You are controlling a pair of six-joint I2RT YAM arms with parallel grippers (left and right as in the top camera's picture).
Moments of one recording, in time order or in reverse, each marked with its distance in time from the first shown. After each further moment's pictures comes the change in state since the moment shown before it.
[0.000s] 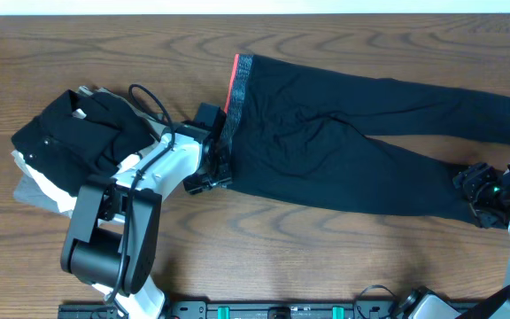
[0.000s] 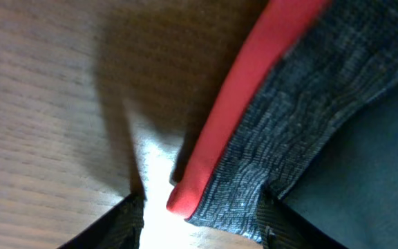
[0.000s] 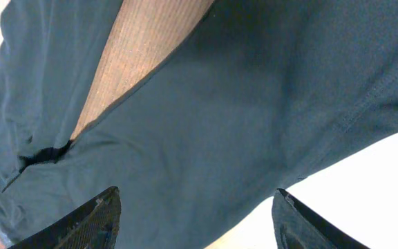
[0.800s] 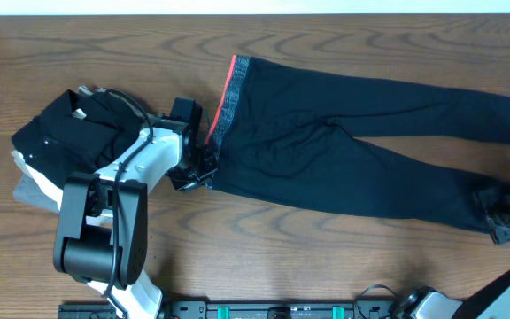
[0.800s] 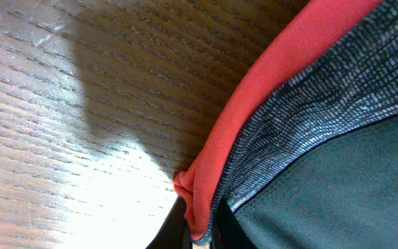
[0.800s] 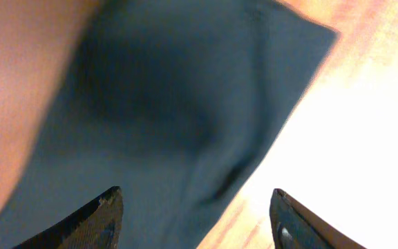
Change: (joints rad) left arm 0.127 0.010 0.007 -0.020 0.100 -0.013; right arm -0.071 0.121 -0.004 0.053 0.396 0.129
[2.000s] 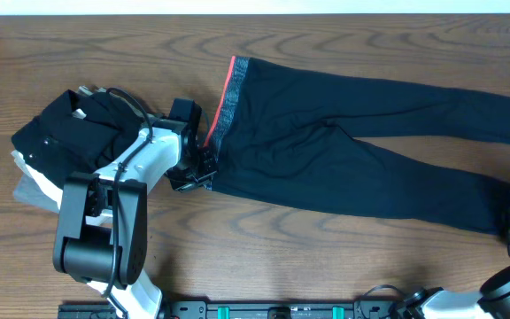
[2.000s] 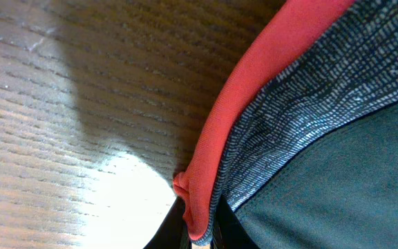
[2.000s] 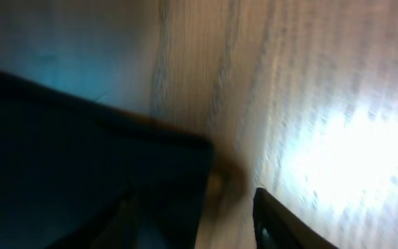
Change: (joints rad) left arm 0.003 0.000 0.000 -0.021 0.002 0.077; right arm -0.243 0.203 -0.006 0.211 -0.014 0.037
